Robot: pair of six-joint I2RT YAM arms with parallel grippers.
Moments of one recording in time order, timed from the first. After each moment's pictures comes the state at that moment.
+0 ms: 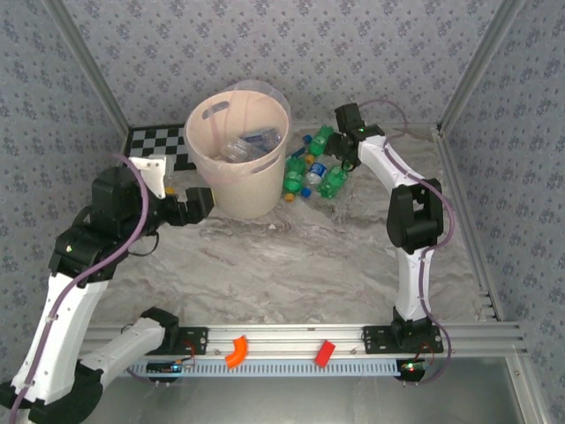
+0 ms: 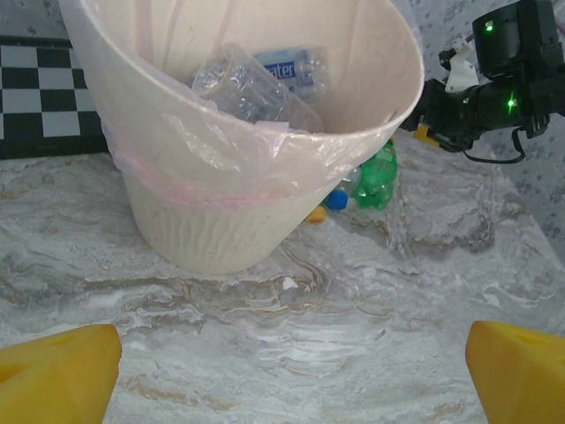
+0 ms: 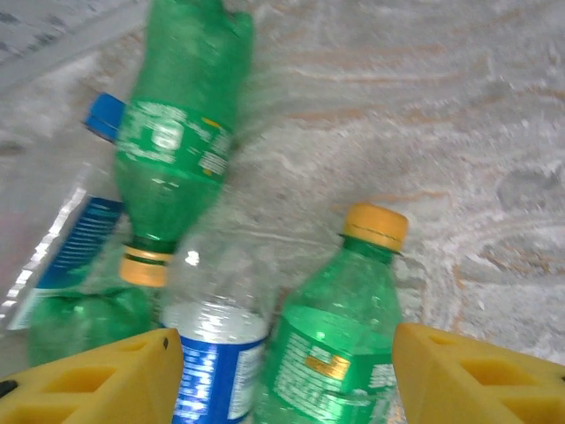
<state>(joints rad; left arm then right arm) -0.42 0.89 1.37 -1.01 0.08 -0.36 0.27 2.11 1.84 -0.71 0.13 0.57</state>
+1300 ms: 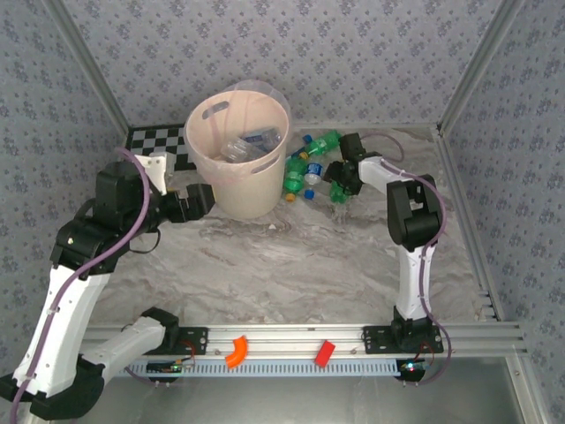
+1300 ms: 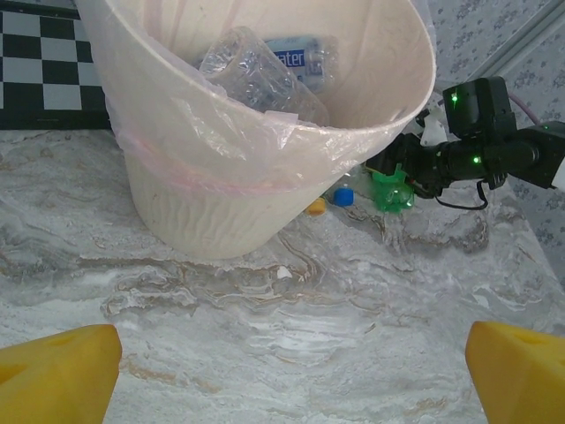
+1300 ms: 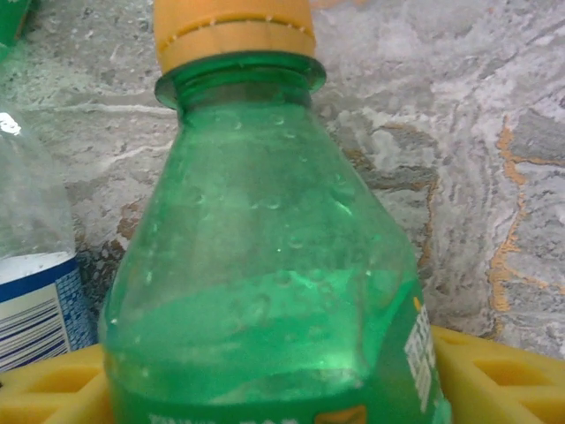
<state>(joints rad) -0.42 0.92 1.42 -1.06 0.08 -0.42 0.24 2.13 1.55 -0.49 -0.01 0.61</state>
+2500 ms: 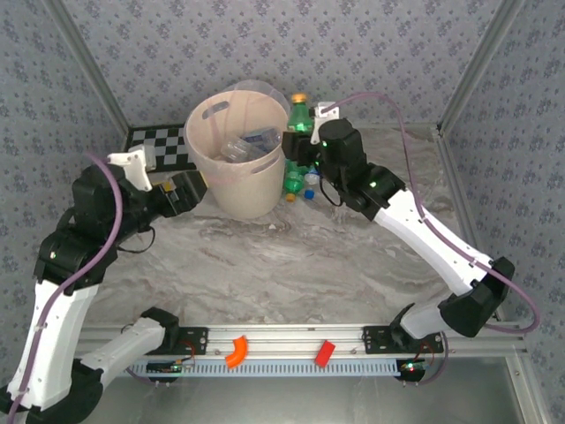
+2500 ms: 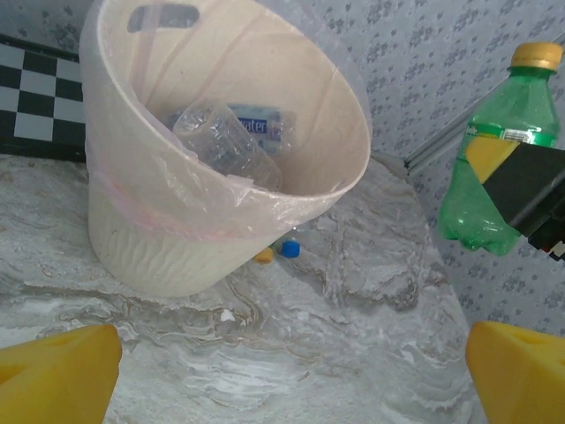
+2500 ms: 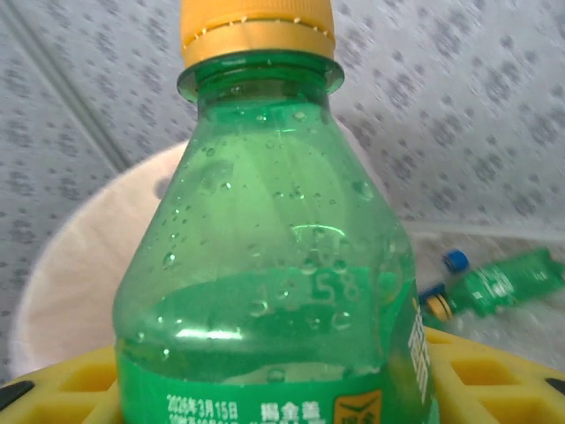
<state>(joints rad) -0.42 0.87 1.48 -1.00 0.08 -0.59 0.74 1.43 1.55 -0.36 0.28 0.34</state>
